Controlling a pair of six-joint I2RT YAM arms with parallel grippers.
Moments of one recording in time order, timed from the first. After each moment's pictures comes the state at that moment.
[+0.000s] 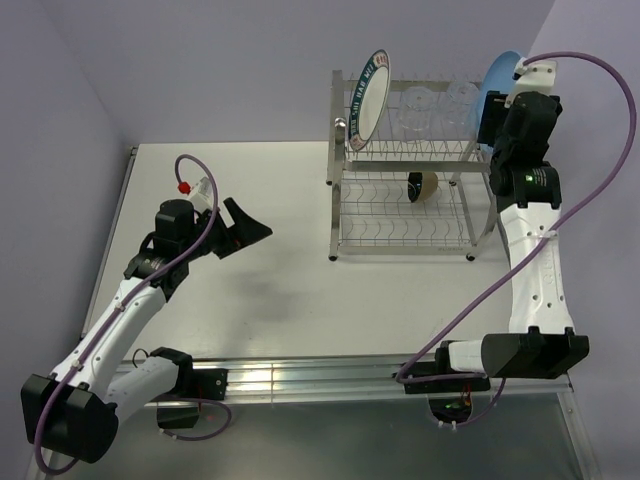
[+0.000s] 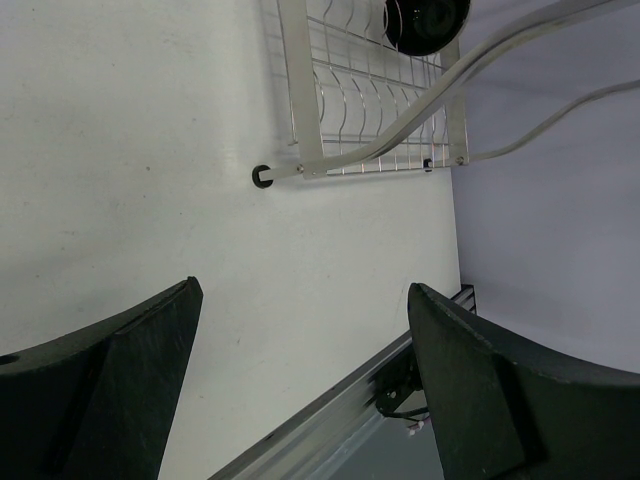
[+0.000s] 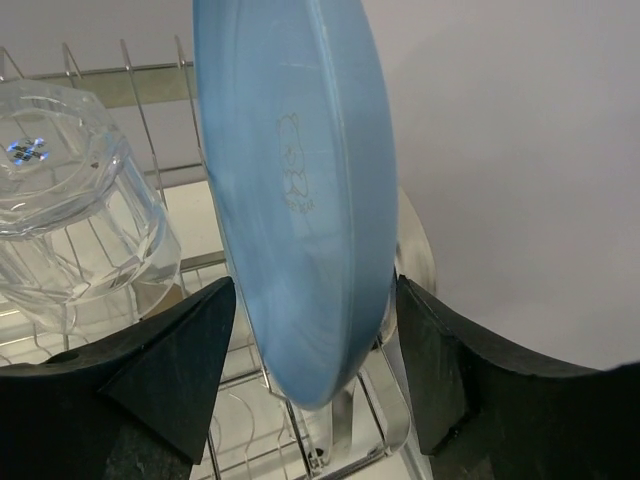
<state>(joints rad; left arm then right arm) -0.30 0.98 0.79 -0.25 0.41 -0.78 -0.07 1.32 1.63 -0.48 0.36 -0.13</state>
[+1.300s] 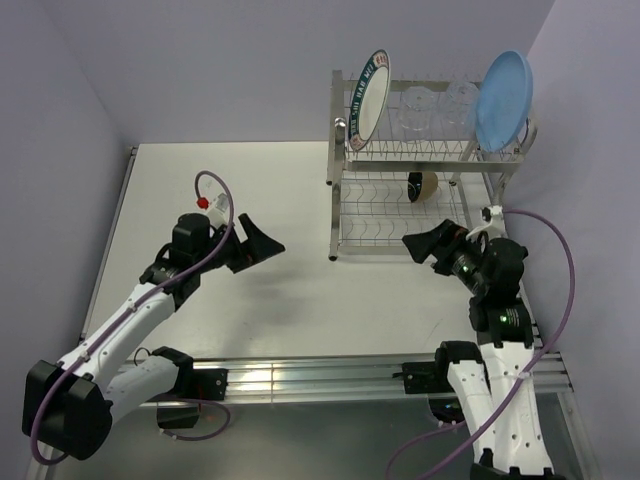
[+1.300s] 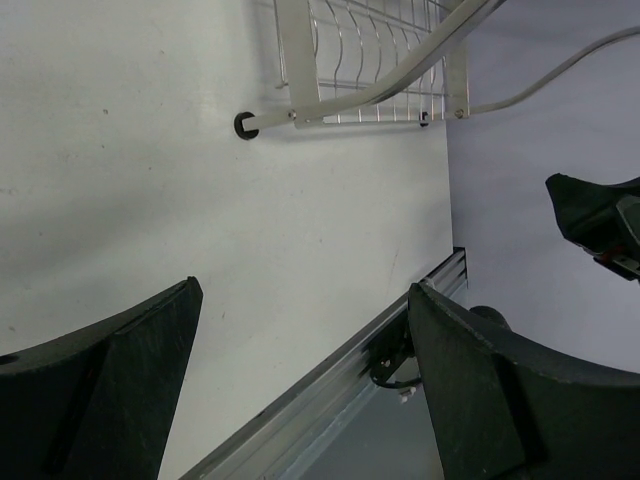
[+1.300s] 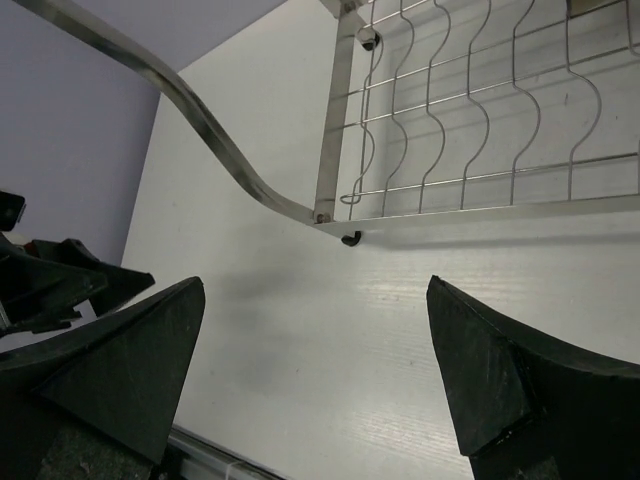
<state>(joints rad) -0.39 1.00 0.67 -0.14 0.43 -0.84 -0.07 0.54 0.70 -0.47 -0.43 0.58</state>
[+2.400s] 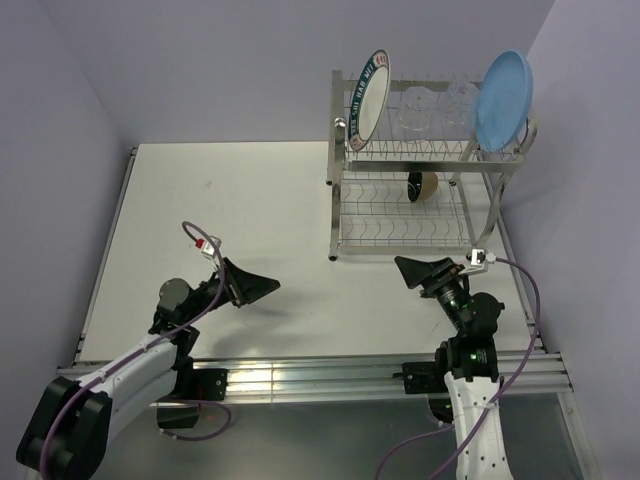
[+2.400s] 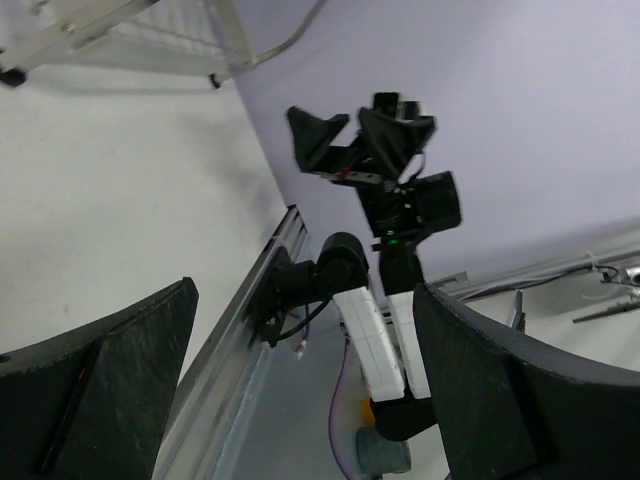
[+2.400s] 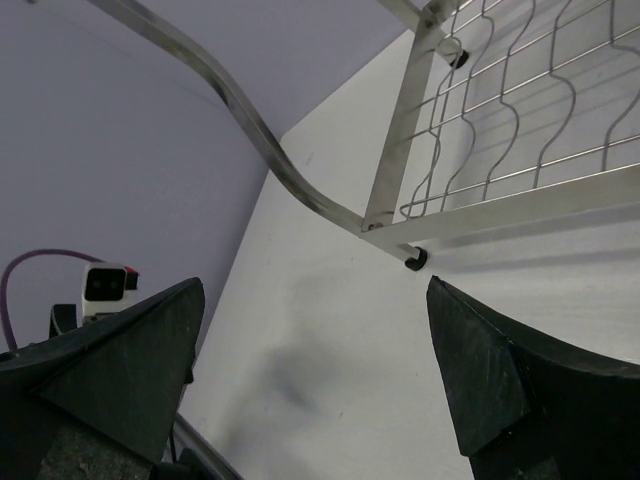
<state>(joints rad) -0.39 0.84 0.05 0.85 0.69 -1.25 -0.07 0.01 0.10 -0.06 -0.46 0.94</state>
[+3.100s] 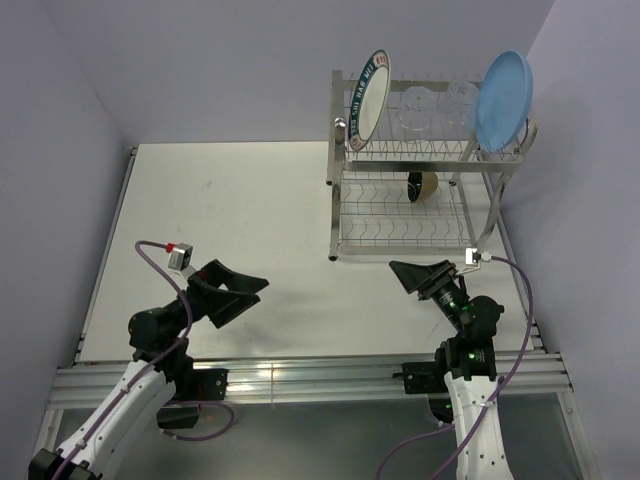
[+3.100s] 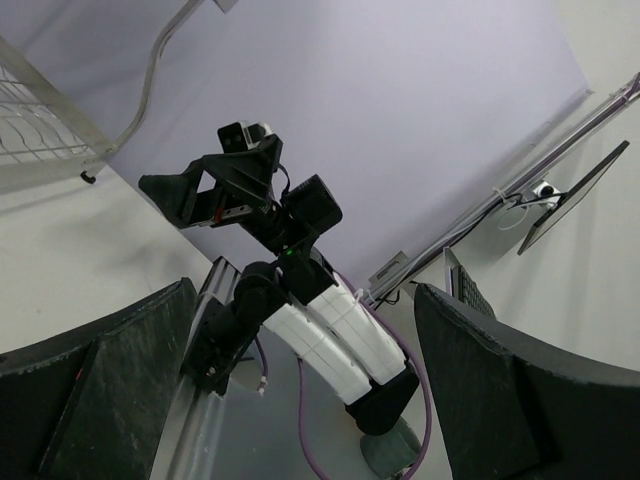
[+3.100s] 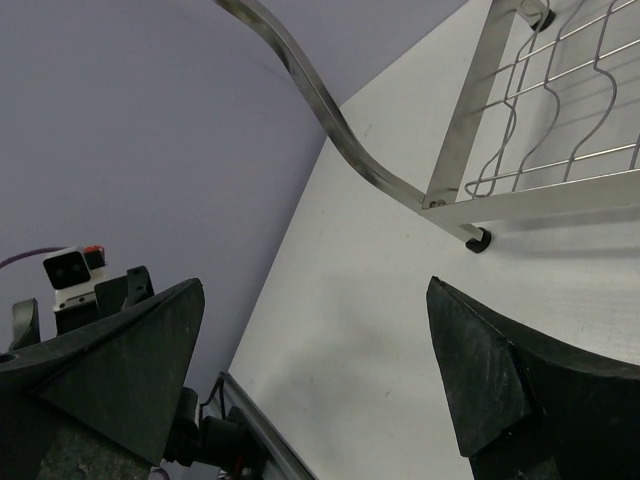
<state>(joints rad) -0.39 0.39 0.05 0.91 0.70 -1.33 -0.06 0.01 0.04 0.09 -0.60 1.07</state>
